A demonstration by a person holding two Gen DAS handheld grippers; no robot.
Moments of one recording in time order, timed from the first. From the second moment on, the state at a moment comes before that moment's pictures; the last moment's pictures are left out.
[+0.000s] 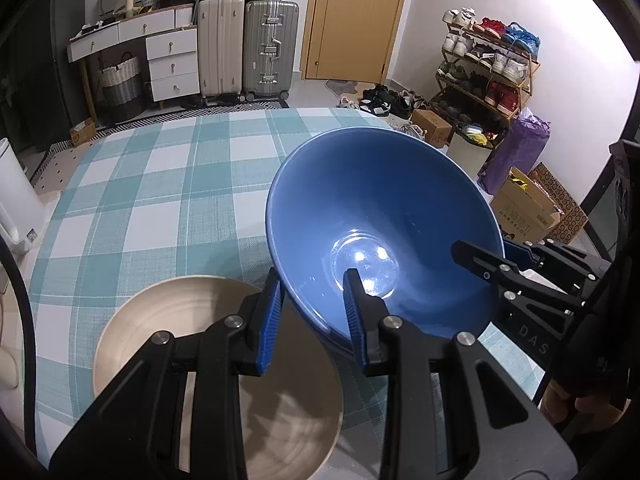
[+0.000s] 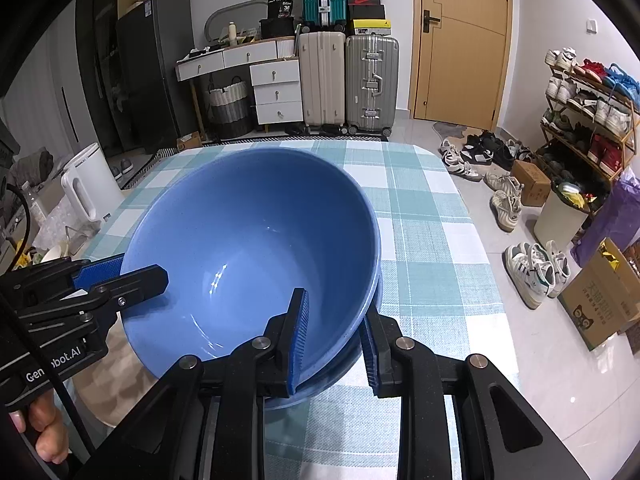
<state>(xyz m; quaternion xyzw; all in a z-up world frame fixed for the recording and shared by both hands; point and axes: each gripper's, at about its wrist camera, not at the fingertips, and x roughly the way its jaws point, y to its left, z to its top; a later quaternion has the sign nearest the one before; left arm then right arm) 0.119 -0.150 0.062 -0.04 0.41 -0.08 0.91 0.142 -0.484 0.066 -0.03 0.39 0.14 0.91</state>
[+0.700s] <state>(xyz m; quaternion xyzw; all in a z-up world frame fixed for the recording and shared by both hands) 0.131 -0.132 0.045 -0.06 0.43 -0.08 0.90 0.144 -0.486 0.060 -0.02 0.39 0.15 0.91</state>
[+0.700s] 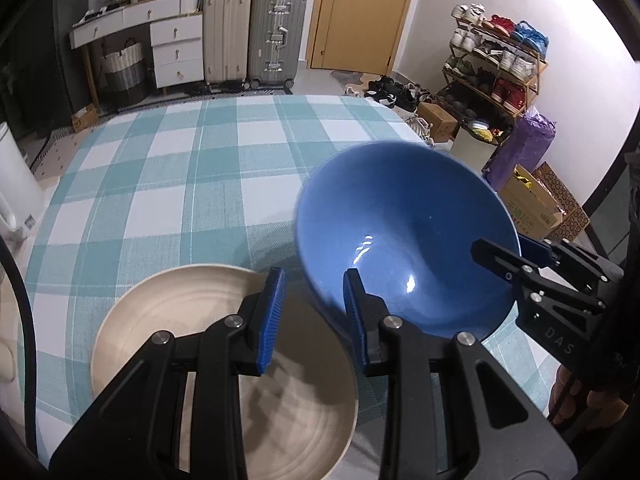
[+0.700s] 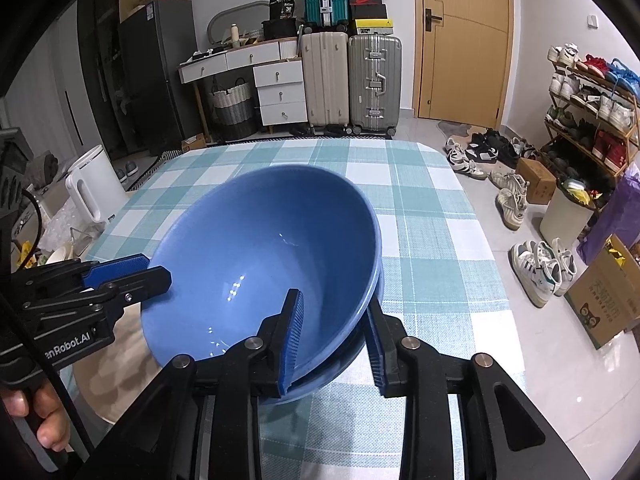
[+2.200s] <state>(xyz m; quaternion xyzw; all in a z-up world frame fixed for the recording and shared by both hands) 0.170 -0.108 0.007 -0.18 0.45 -0.09 0.87 0.165 -0.534 0.010 0.16 0.40 0.23 0.88</state>
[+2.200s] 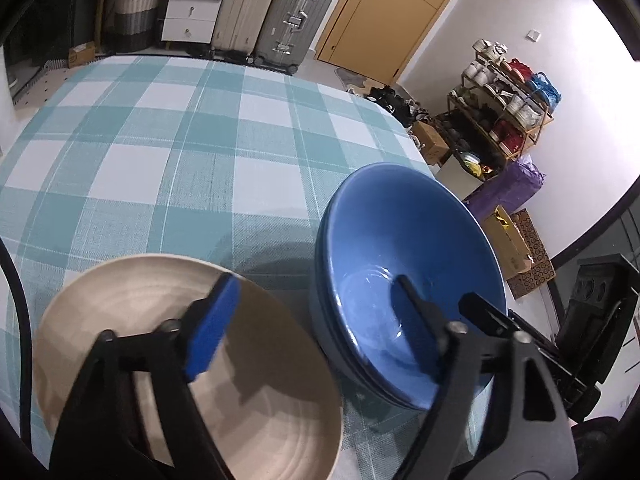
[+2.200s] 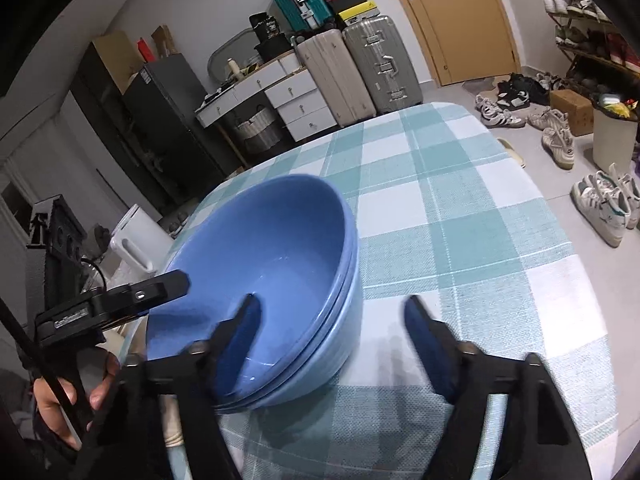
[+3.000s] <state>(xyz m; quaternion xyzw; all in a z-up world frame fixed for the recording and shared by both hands) 0.154 -0.132 0.028 -0.11 0.44 -0.10 0.89 0.153 -0.527 0.023 0.13 0.37 0.22 0.89</state>
